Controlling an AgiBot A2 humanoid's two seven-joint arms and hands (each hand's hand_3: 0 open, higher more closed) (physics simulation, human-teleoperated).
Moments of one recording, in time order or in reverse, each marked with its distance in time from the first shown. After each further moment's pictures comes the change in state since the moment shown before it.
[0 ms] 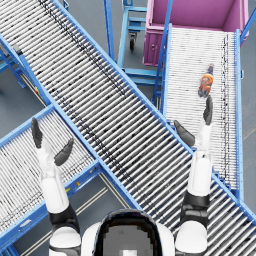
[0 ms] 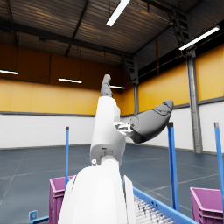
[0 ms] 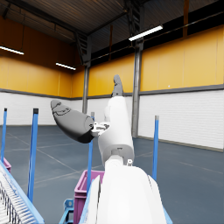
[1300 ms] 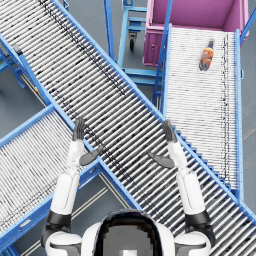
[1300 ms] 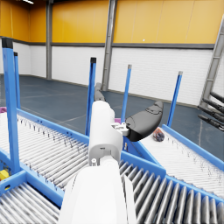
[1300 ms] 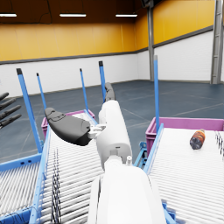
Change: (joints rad) left arm -0.138 -0.159 0.432 0.132 -0.461 0.100 0.099; right arm -0.344 0.112 0.247 0.150 -0.418 0.098 -0.100
